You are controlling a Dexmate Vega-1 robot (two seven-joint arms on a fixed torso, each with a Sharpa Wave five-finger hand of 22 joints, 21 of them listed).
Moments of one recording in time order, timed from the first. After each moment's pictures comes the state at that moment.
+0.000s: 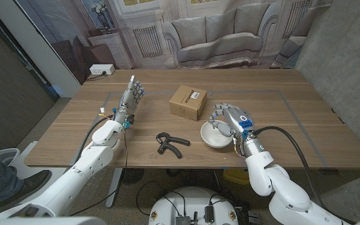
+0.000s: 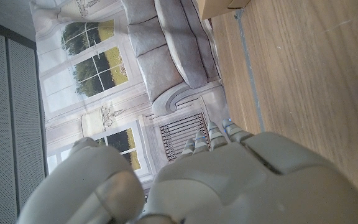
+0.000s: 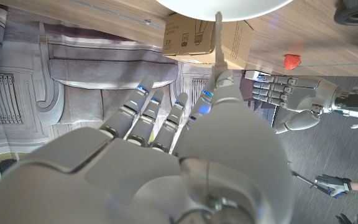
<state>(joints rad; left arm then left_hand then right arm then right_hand) 0.97 0.56 0.30 -1.42 -0.73 -0.33 -0.05 0.45 0.04 -0.05 0.09 0.27 -0.14 0.03 0.20 0.18 -0.10 -0.02 0.20 0.19 -0.10 0.00 0.19 0.18 -0.12 -0.02 0.20 0.18 -1.35 -0.78 -0.58 -2.26 -0.88 -0.52 -0.37 1.00 0.12 0.07 -0.10 0.25 1.00 -0.19 0.46 0.44 0.60 -0.17 0.21 0.19 0.47 -0.05 0.18 0.19 0.45 -0.05 0.39 0.19</state>
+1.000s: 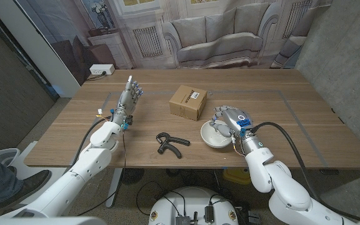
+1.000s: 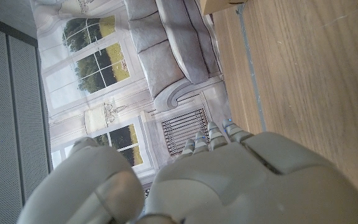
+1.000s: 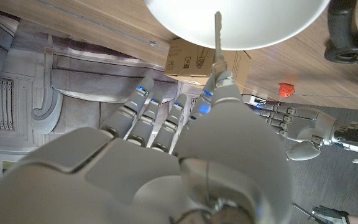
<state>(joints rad) 1.00 0.57 0.28 -1.45 -0.73 -0.34 -0.03 0.46 0.05 -0.05 0.09 0.27 -0.14 0.03 0.20 0.18 -0.10 -0.02 0.20 0.19 -0.10 0.00 0.19 0.18 -0.12 -0.02 0.20 0.18 -1.31 -0.81 -0.62 -2.29 -0.97 -0.61 -0.19 1.00 0.12 0.07 -0.10 0.25 1.01 -0.19 0.45 0.45 0.58 -0.18 0.21 0.19 0.46 -0.04 0.18 0.19 0.44 -0.05 0.39 0.19</state>
